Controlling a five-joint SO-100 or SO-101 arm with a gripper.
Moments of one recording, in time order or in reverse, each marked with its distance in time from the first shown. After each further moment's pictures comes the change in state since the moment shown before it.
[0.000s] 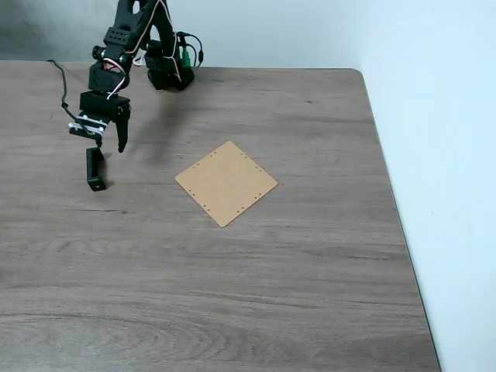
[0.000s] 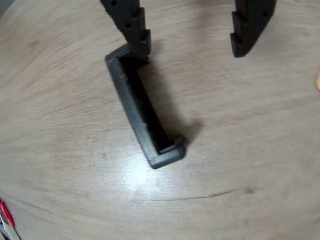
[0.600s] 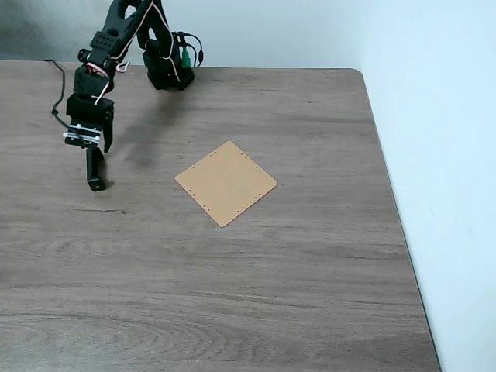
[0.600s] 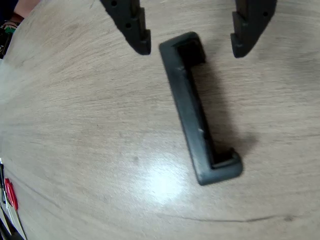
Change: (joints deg) arm 6.9 -8.1 -6.7 1.4 -16.5
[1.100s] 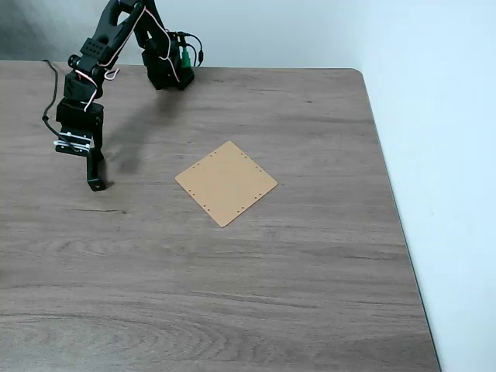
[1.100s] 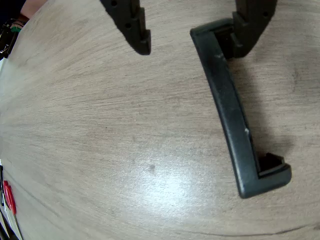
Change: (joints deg) arm 3.2 -7.7 -5.8 0.1 -3.6
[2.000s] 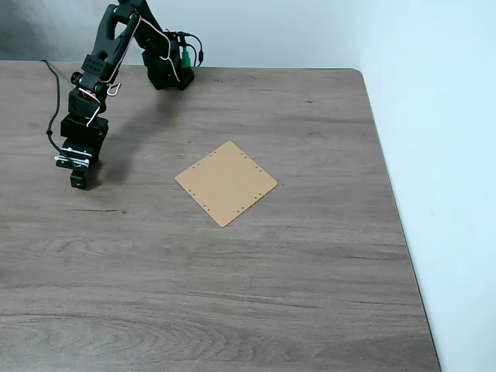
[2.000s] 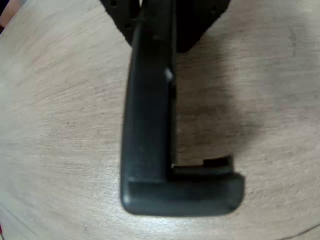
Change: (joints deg) arm -1.6 -9.9 -2.5 -4.9 8.5
